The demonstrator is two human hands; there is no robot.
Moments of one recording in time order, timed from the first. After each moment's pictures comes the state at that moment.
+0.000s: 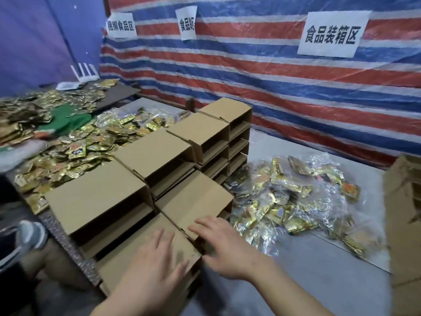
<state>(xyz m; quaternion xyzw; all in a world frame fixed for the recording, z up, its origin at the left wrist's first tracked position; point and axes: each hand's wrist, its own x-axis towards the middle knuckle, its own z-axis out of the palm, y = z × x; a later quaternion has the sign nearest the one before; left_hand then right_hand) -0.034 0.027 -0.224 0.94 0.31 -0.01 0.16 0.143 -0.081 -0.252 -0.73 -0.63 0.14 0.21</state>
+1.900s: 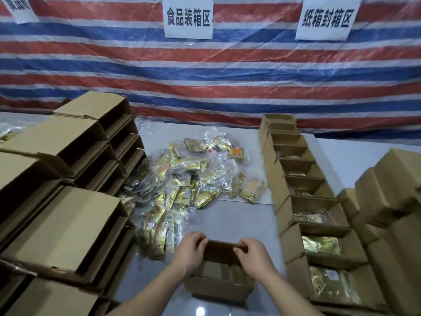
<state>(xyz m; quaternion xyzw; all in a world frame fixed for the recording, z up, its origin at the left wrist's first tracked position) 0.174 -0.141 -0.366 0.91 0.07 -0.07 0.40 0.201 -0.341 -0.373 -0.93 -0.02 0.16 0.32</state>
